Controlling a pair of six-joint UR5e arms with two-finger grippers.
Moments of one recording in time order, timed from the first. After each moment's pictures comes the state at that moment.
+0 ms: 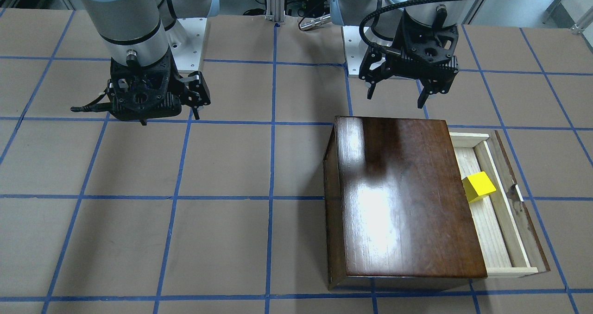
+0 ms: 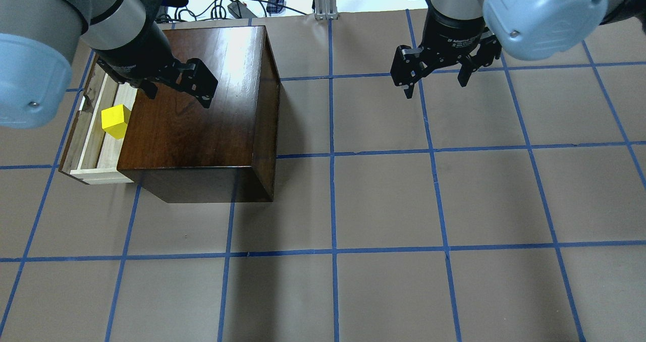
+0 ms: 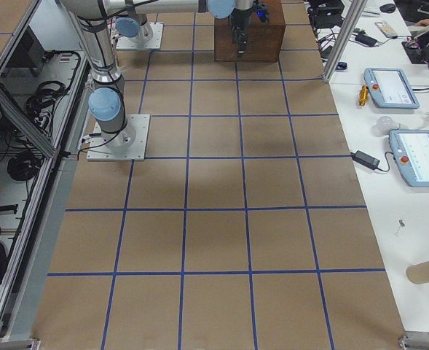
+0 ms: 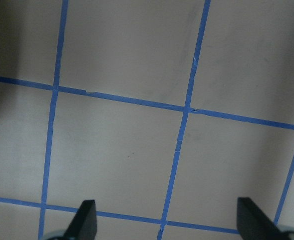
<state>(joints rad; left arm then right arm) -1.61 -1.52 -1.61 -1.48 1.57 0.19 1.70 -1.45 1.48 -1.58 -1.60 -0.05</state>
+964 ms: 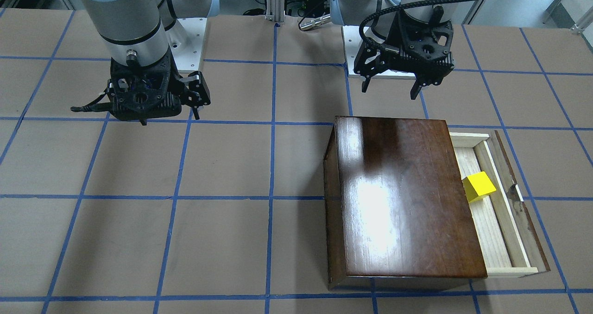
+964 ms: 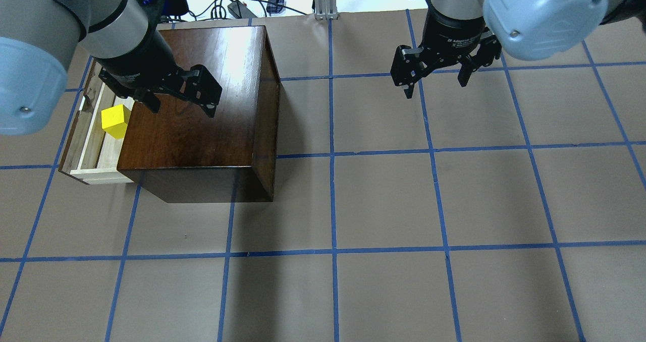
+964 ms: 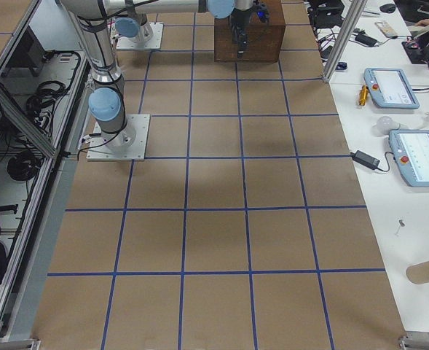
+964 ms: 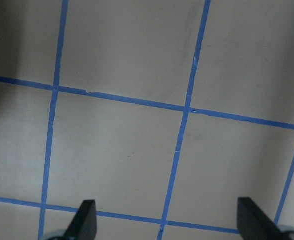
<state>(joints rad) -1.61 -1.51 -1.62 -1.52 1.56 0.11 1.70 -1.45 1.48 -1.58 -1.60 -0.05</state>
